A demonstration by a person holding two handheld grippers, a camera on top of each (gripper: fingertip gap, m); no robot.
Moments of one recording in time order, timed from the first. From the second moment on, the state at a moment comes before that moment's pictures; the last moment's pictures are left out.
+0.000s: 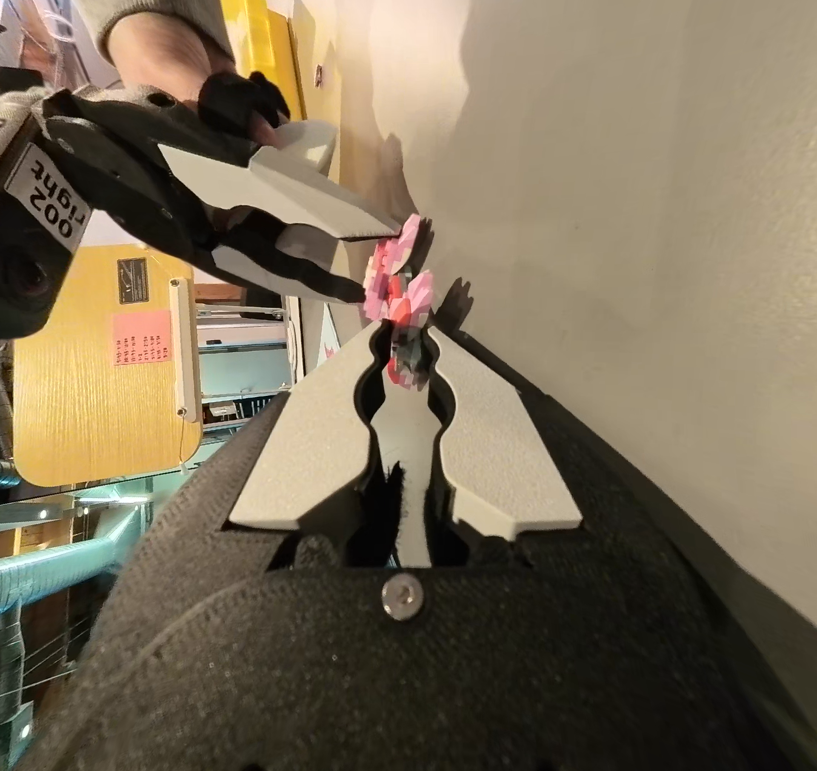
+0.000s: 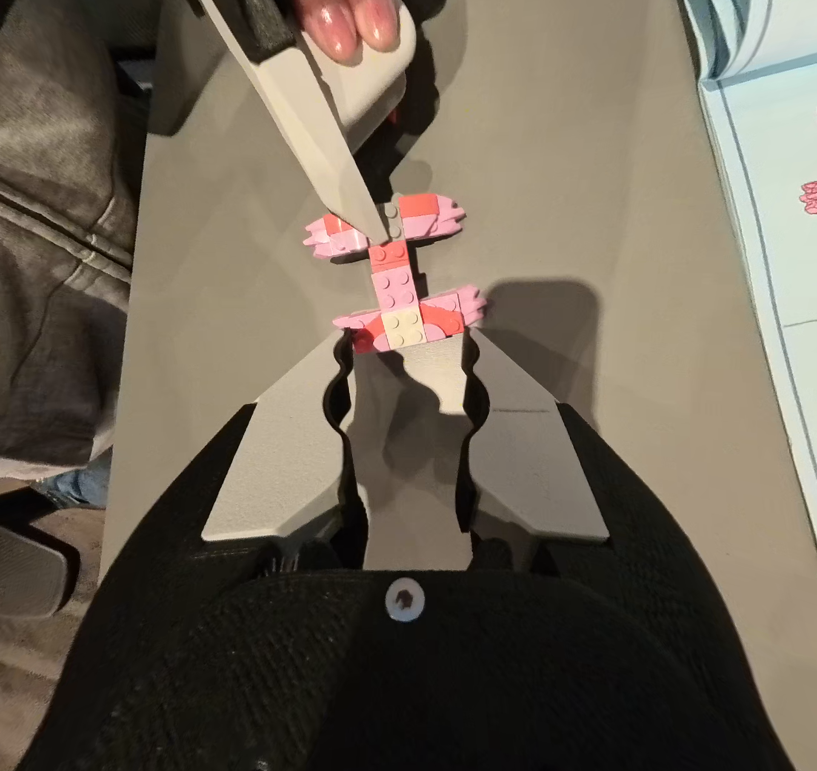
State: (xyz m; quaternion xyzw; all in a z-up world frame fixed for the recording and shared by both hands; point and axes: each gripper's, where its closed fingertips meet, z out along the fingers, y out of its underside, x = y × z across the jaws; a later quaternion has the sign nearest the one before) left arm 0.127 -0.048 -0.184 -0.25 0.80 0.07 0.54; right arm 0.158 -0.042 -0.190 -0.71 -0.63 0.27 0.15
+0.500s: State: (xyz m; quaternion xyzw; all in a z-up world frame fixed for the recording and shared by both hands) left arm 0.129 -0.049 -0.184 -0.25 0.80 0.07 0.55; right arm 0.154 -0.033 -0.176 -0.72 -0.61 0.21 0.25
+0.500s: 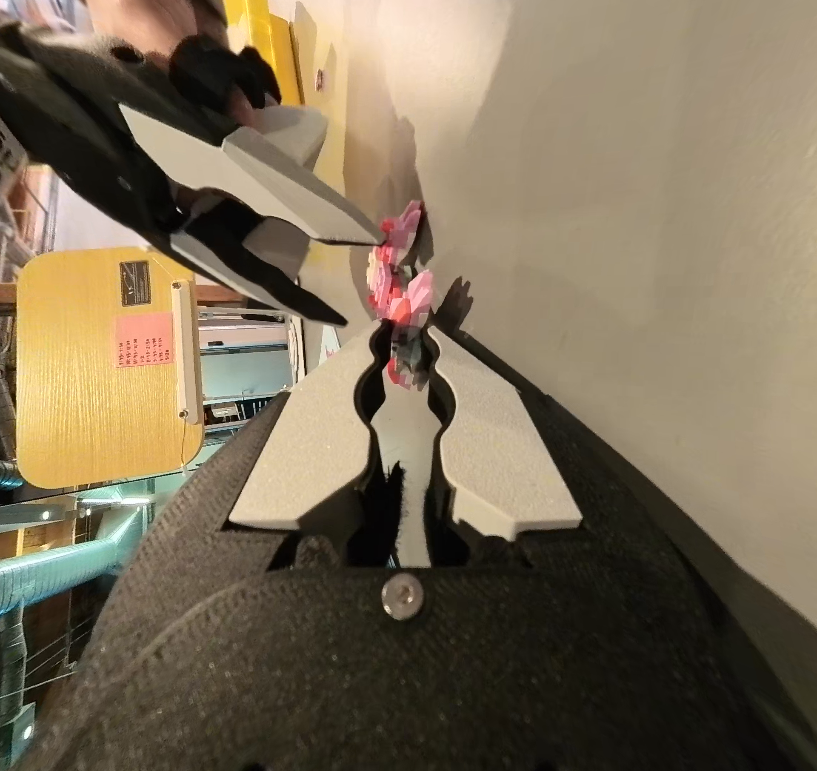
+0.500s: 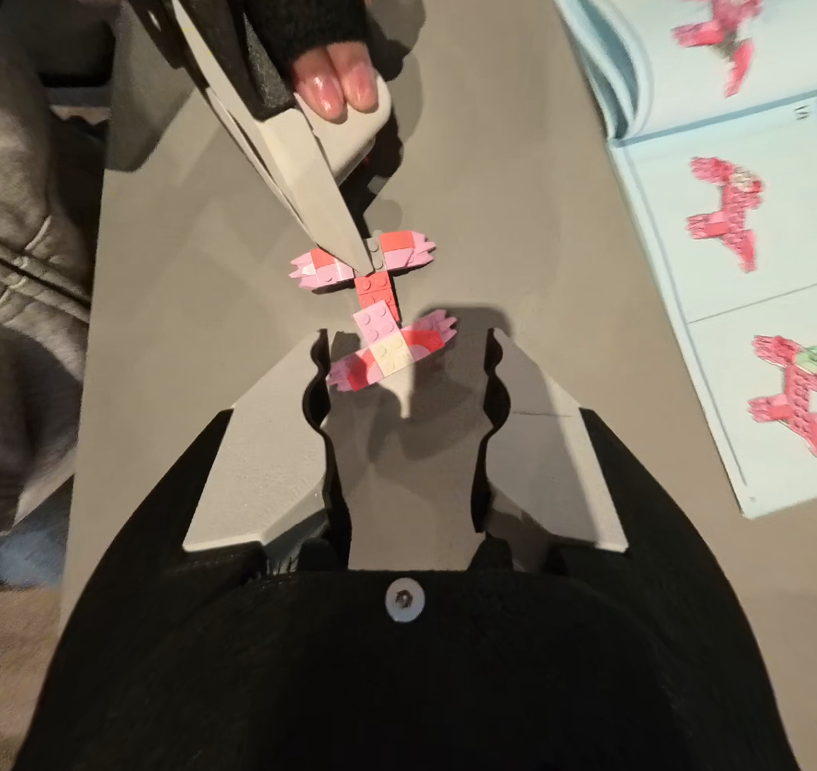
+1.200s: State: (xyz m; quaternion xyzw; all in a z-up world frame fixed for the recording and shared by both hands) left arm 0.134 -0.052 -0.185 -0.25 0.79 0.09 0.55; right arm 0.155 -0.056 -0.186 -0.80 -0.47 0.03 0.38
